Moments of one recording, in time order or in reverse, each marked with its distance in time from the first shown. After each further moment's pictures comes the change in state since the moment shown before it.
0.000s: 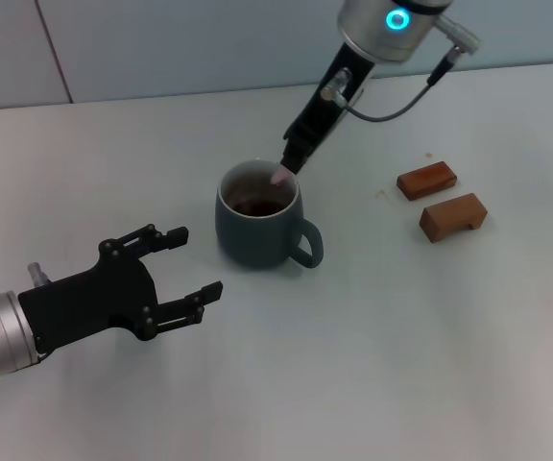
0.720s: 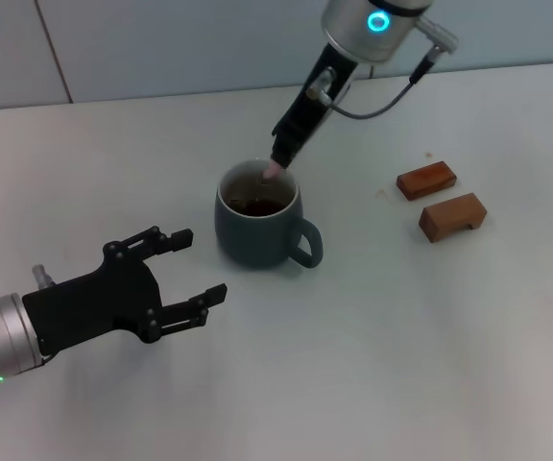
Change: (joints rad) left arm -0.002 -0.002 0.003 -0.005 0.000 0.001 0.000; right arm 0.047 -0.014 -0.006 0.119 0.008 0.092 -0.026
